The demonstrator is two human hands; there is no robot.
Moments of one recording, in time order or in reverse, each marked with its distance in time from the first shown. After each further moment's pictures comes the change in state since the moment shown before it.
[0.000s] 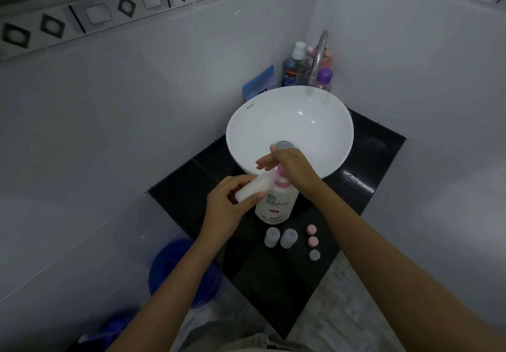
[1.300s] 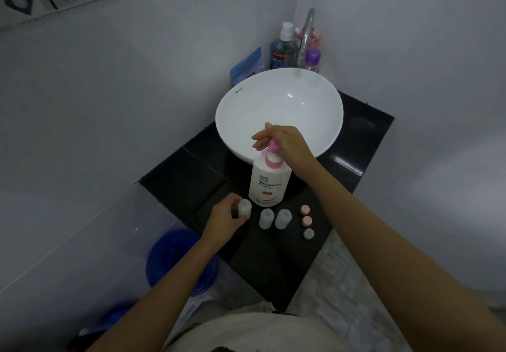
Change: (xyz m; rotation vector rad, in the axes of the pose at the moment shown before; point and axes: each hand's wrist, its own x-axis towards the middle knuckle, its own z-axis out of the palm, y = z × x) left_hand -0.017 -0.098 0.012 0.369 -0.247 -0.238; right_hand -0.008 -0.004 -0.001 0.167 0.099 -0.020
